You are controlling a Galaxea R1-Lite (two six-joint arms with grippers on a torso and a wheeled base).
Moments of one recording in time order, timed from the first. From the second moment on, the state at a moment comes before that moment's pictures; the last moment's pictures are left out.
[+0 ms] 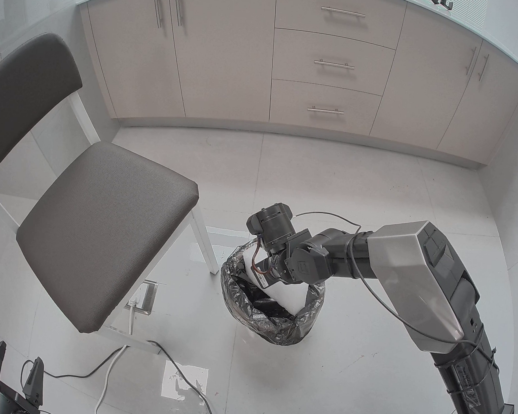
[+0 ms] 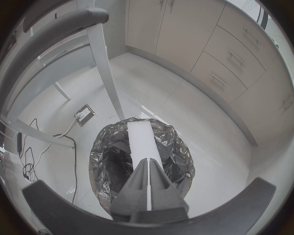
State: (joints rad) left arm -0.13 0.10 -0.04 0.04 0.19 -0.07; right arm 0.69 2.59 -2.00 0.18 -0.42 -0.06
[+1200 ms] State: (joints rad) left arm -0.13 0.10 -0.04 0.04 0.19 -0.07; right arm 0.60 2.68 -2.00 -0.07 -0.32 -0.02
